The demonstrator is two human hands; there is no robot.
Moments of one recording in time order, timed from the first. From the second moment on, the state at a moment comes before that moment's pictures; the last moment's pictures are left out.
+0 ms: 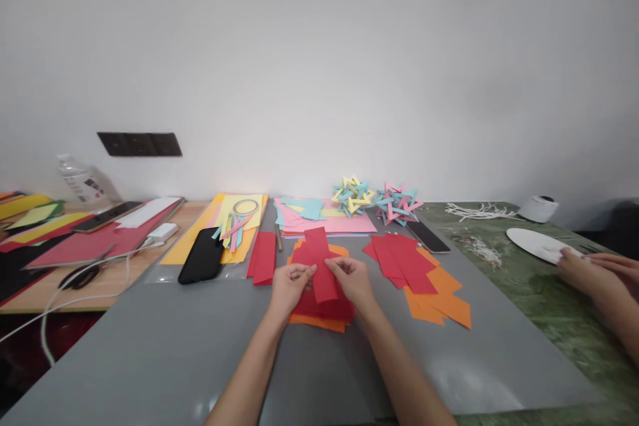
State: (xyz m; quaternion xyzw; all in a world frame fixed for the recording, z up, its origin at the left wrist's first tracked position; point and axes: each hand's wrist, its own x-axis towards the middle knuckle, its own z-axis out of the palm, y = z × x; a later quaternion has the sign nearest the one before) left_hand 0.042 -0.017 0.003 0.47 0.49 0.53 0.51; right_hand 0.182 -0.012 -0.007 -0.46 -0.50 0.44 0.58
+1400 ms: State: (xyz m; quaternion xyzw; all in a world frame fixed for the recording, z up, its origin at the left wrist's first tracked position) left_hand 0.044 -0.017 0.000 0.45 0.48 0.53 0.54; right_hand 0.179 -0.015 -0.004 -0.47 -0.52 0.42 0.58
